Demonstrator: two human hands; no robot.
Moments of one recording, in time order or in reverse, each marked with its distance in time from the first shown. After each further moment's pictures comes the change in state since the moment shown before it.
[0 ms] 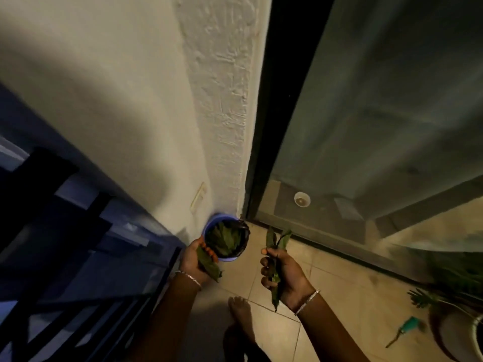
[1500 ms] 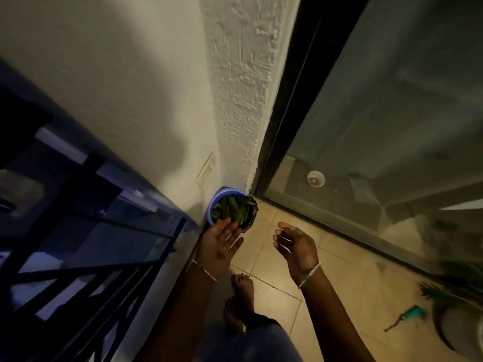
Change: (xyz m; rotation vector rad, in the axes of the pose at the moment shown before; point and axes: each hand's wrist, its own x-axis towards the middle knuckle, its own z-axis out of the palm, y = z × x) left_hand 0.025 -0.037 -0.010 -0.079 -0.003 -0.069; right_hand 0.059 0.009 -0.018 -0.129 0.251 -0.247
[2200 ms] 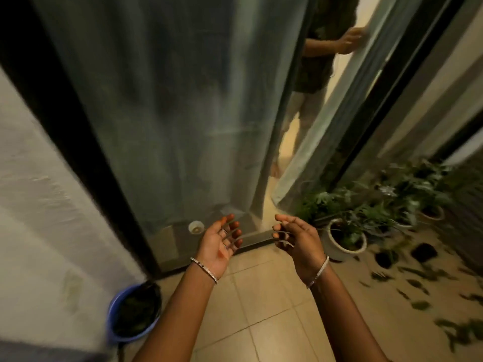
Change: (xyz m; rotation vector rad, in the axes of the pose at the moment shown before) left_hand -0.236 -0.160 0.214 0.642 -0.579 -0.093; right_hand -0.295 -0.117 -0.207 0.286 0.380 -0.596
